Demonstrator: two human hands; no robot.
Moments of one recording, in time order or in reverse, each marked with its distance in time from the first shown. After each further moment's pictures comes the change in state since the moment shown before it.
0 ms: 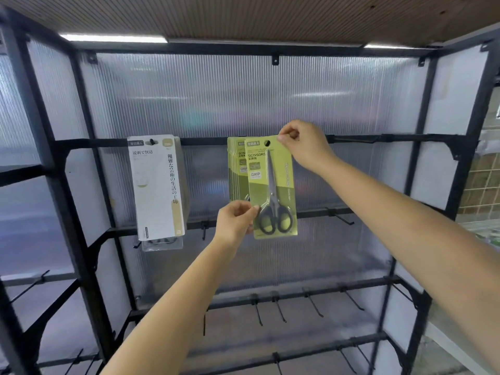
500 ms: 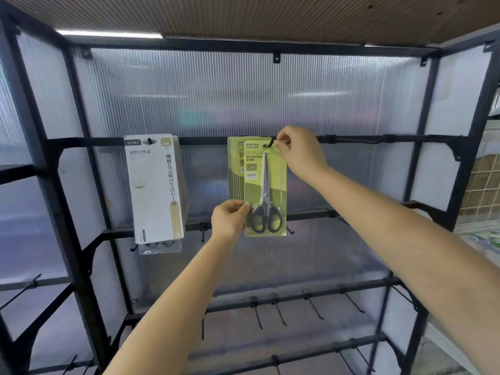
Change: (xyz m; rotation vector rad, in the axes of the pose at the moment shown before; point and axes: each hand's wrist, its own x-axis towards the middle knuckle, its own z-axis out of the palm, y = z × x) left_hand 0.029 -0.011 -0.004 0.073 0.147 -0.063; right_hand 0.007 0.014 0.028 -0.180 0.051 -0.019
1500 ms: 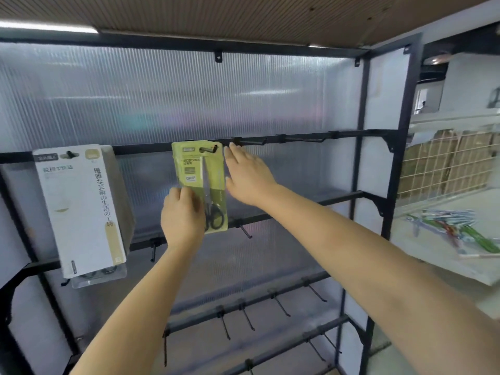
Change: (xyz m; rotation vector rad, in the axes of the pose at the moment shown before) left_hand 0.027 0.003 0.022 0.754 0.292 0.564; right_hand -0.020 0.017 0.014 -0.494 -0.355 -0.077
